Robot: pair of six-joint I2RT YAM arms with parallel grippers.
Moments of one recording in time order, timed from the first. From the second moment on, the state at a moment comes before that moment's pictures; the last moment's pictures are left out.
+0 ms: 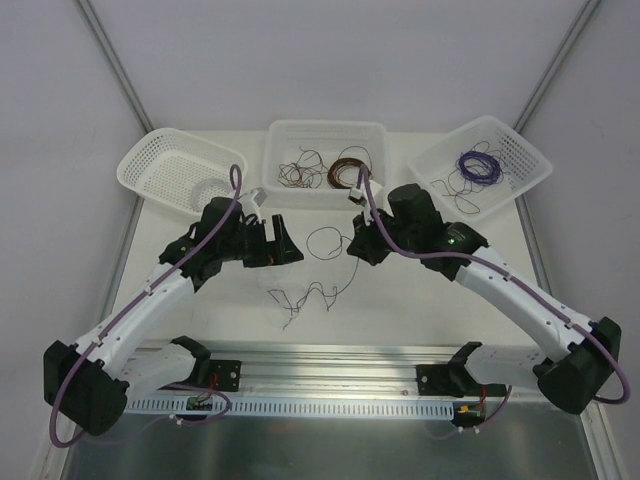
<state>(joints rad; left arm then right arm) -0.48 1.02 0.82 -0.47 0.34 -0.61 0.74 1.22 1.11 -0.55 -0.28 0.05</state>
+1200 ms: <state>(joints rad) -0.52 1.09 1.02 -0.40 0.67 -0.41 0.77 1.13 1.20 -0.74 -0.47 -0.08</state>
